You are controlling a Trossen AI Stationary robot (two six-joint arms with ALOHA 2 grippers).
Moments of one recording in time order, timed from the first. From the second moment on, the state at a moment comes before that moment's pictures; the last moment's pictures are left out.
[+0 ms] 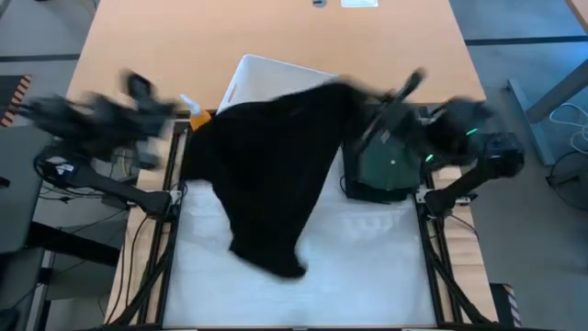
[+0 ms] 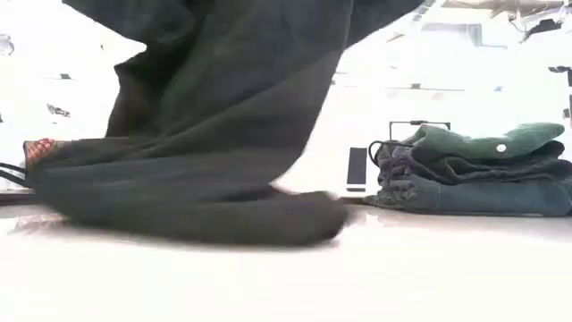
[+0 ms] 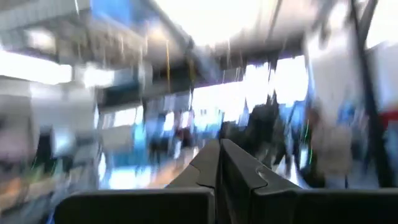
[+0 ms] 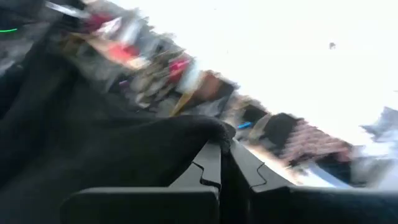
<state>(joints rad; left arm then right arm) -0.15 0.87 1.49 -0.10 -0.33 0.32 0.28 1.30 1.75 -0.05 0.92 -0.80</state>
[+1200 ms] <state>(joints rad) -0.57 1.85 0.93 0.87 -0.17 0.00 0.72 2.04 1.83 -1.11 0.33 0.69</state>
